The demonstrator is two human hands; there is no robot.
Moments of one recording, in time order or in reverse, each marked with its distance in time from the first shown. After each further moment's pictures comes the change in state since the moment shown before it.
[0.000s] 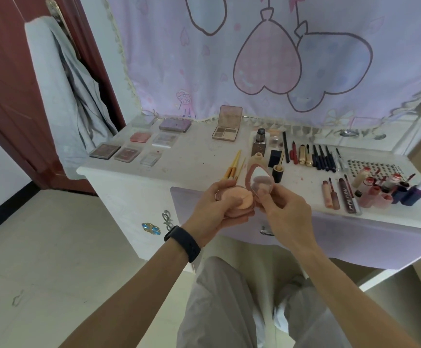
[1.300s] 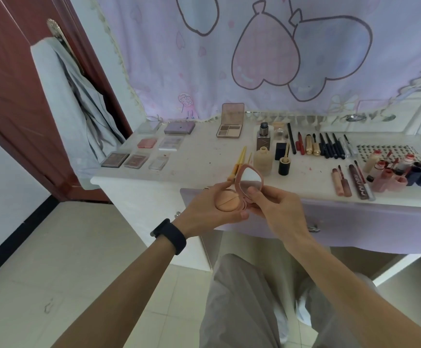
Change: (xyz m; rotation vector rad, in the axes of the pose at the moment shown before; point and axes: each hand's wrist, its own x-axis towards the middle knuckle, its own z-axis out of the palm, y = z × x) left_hand -0.009 0.022 -0.035 0.938 -0.065 0.143; right_hand -0.008 -0.008 0.028 0.464 -0.088 0.187
